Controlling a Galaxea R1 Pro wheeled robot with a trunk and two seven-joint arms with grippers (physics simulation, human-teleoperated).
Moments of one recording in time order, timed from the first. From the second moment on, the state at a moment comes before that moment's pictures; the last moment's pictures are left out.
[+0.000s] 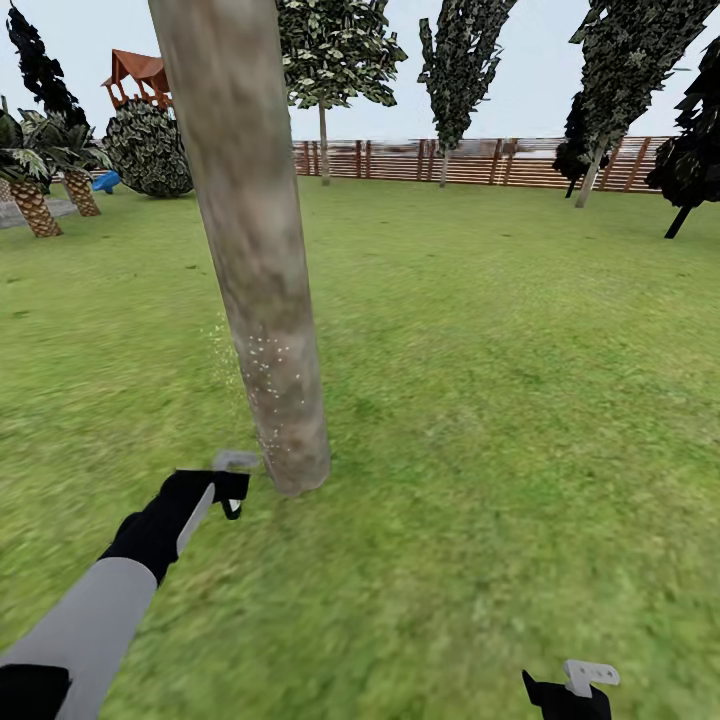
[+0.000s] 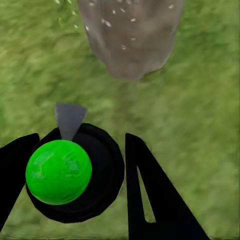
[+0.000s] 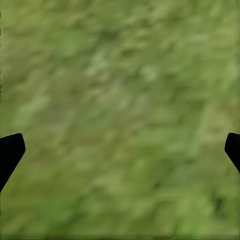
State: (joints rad) left arm -0.80 0.12 -0.11 -0.76 0.06 0.62 -0.05; right arm -0.42 -0.16 -0.69 -0.16 0.50 -0.30 0.21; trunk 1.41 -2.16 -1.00
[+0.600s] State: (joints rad) left arm -0.79 0.09 -0.10 -0.44 0.07 0.31 -0.03; right arm -0.42 -0.15 -0.69 -0.16 0.50 -0.30 0.21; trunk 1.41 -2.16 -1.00
